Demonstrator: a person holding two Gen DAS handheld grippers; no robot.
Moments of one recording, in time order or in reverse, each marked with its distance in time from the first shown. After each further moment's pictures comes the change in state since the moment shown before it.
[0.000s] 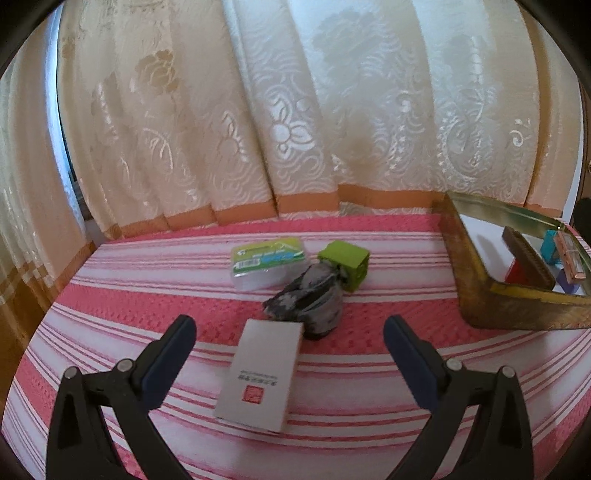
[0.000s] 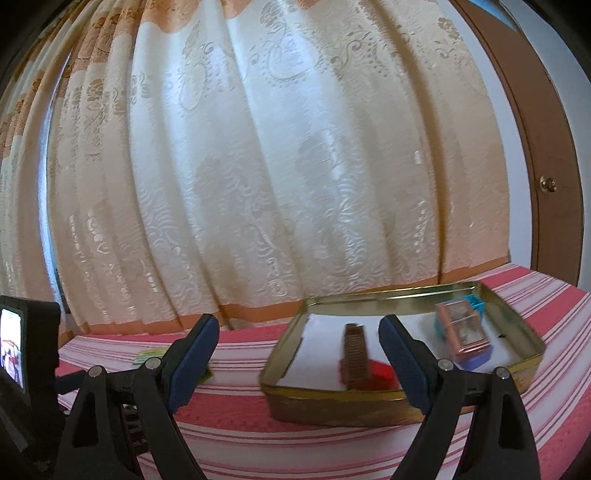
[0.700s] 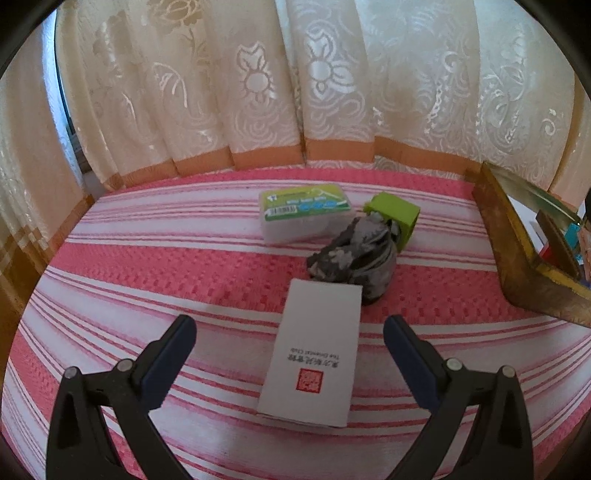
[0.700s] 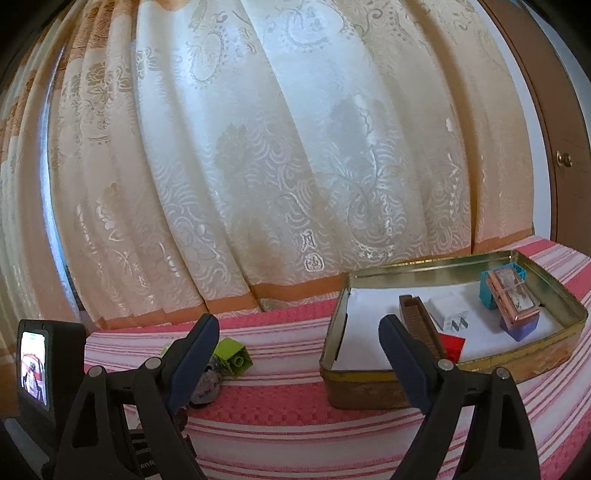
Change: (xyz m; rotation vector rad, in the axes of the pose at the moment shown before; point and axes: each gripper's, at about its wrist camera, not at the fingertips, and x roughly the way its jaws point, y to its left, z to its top) left arm 0.034 0.031 -0.007 -0.049 0.192 -0.007; right arm 0.025 0.036 -0.010 0.048 0.099 0.045
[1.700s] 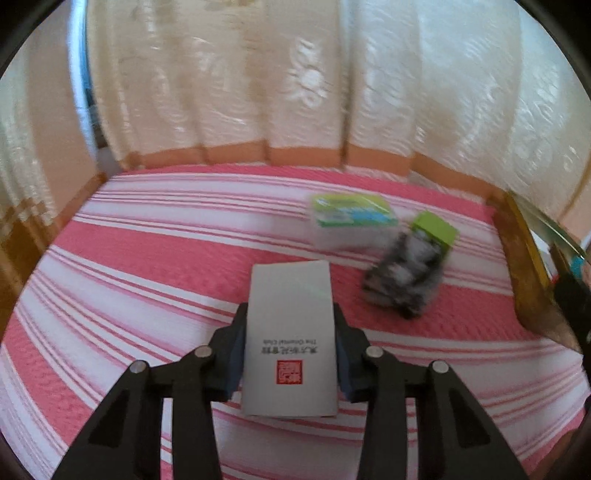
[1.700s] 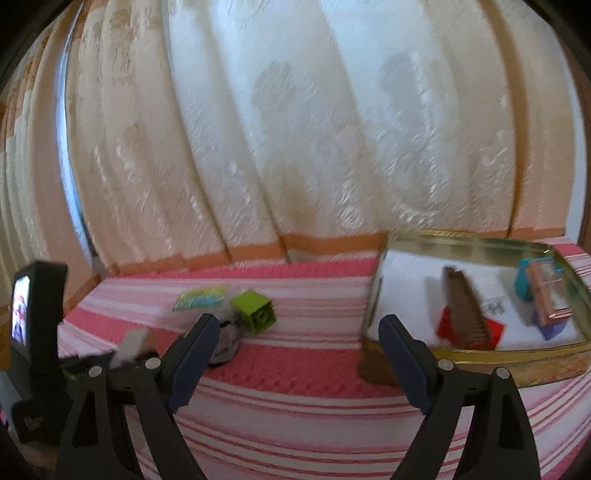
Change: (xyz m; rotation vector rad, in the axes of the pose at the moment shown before) left arm 0.005 0.043 0.002 -0.106 -0.009 0.018; right arm 0.030 0.026 -0.009 -0.107 0.212 0.103
